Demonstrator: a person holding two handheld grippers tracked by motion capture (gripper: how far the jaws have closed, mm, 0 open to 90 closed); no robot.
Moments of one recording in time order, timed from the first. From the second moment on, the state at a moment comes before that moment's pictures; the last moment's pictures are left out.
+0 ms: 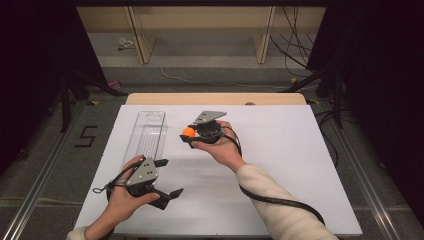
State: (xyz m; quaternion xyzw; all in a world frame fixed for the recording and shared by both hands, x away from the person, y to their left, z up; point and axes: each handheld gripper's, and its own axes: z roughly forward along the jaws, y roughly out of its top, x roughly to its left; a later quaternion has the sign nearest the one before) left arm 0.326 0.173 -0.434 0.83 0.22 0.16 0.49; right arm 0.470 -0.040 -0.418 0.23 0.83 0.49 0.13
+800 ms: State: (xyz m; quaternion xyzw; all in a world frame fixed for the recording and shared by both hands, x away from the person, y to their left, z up) left arm 0.325 0.173 -0.434 0.83 0.22 0.16 0.49; right arm 0.474 -0.023 -0.414 0.22 0.83 0.49 0.12
